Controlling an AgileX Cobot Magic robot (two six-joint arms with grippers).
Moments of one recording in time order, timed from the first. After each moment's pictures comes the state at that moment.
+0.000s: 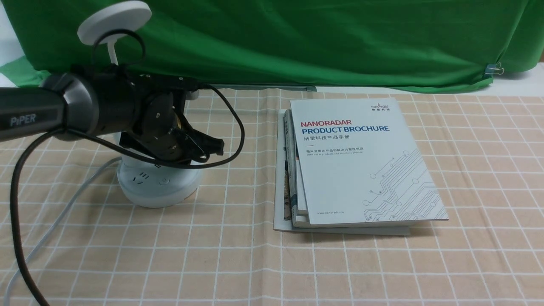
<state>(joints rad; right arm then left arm) 0.00 0.00 0.01 0.05 0.26 0.03 -0.35 1.92 -1.28 0.21 0.47 -0.38</state>
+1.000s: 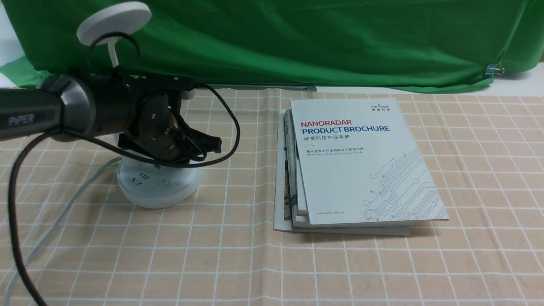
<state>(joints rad) 0.00 0.00 0.01 0.05 0.26 0.03 -0.33 1.92 -1.27 0.18 0.44 -0.37</state>
